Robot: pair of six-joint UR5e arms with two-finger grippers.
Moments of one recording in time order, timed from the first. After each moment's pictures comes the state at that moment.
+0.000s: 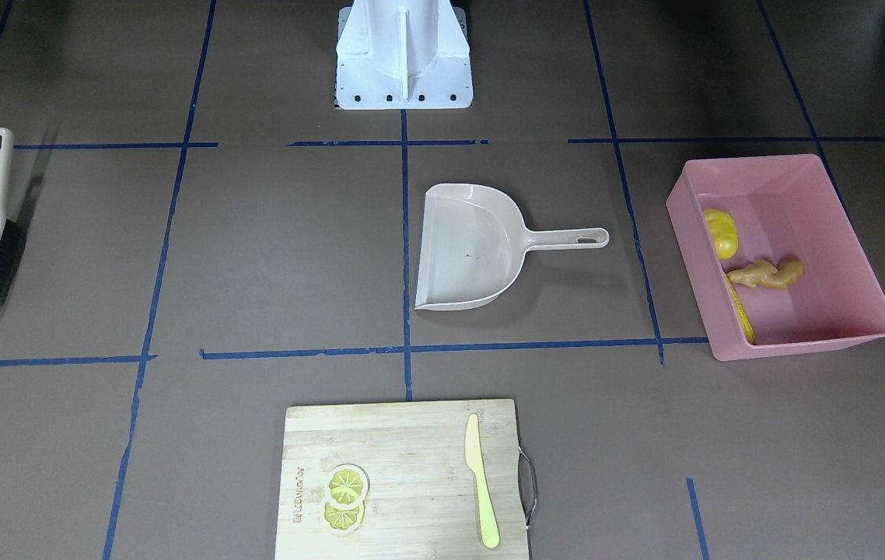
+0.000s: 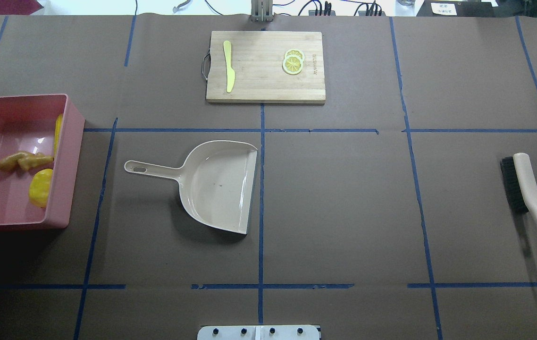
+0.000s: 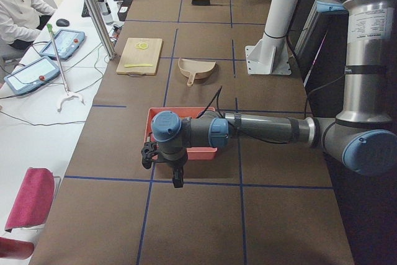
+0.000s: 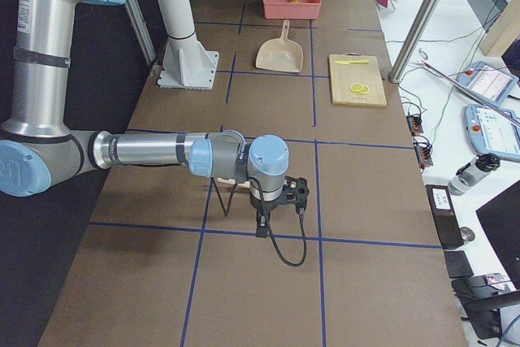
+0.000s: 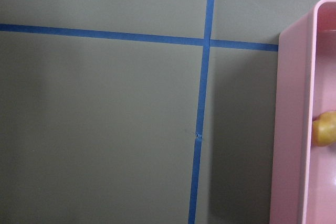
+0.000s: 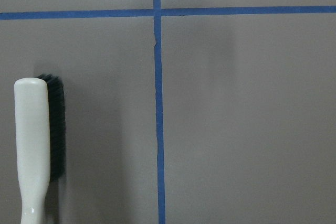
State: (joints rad) left arm -1.56 -1.52 -1.68 -1.47 -2.36 -0.06; right arm 1.59 -1.76 1.83 -1.69 2.31 -0.02
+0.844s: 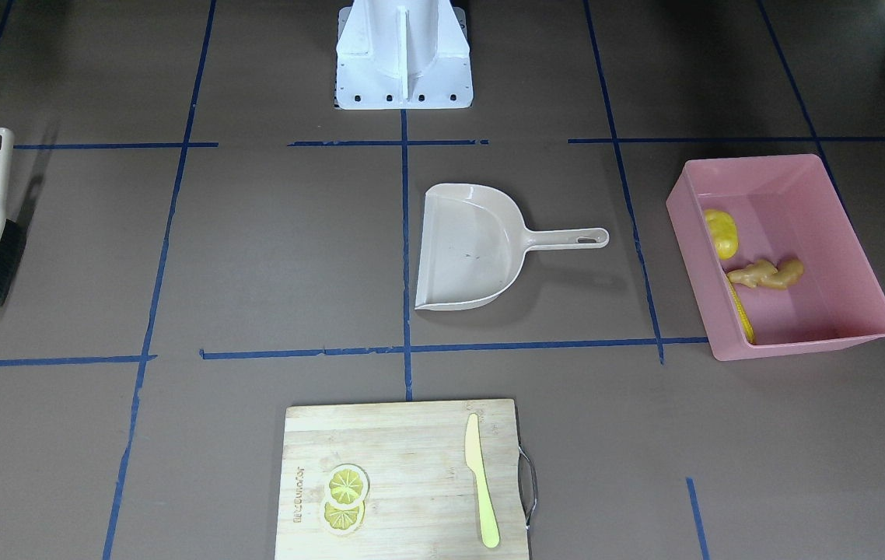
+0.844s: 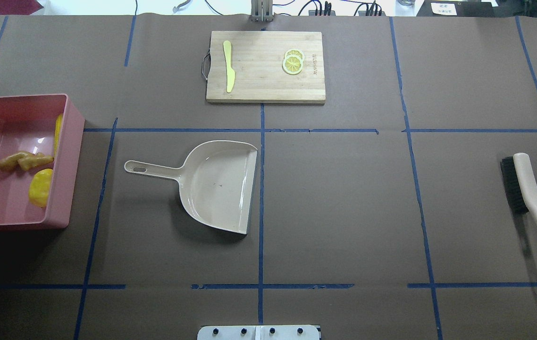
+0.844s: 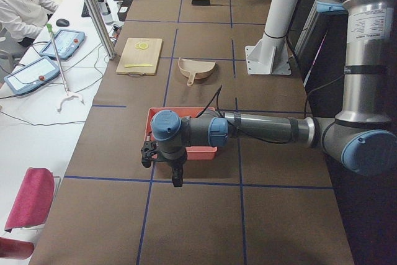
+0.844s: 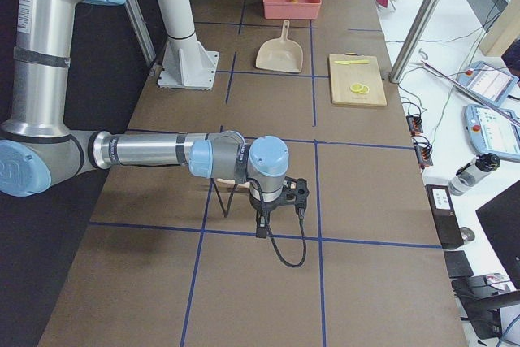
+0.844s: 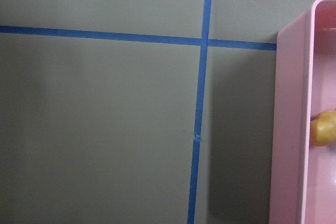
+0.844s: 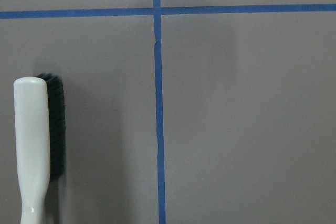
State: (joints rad) left arm -1.55 -1.52 -1.68 -1.47 -2.36 -0.06; right arm 1.59 -1.76 1.83 -1.69 2.32 -0.02
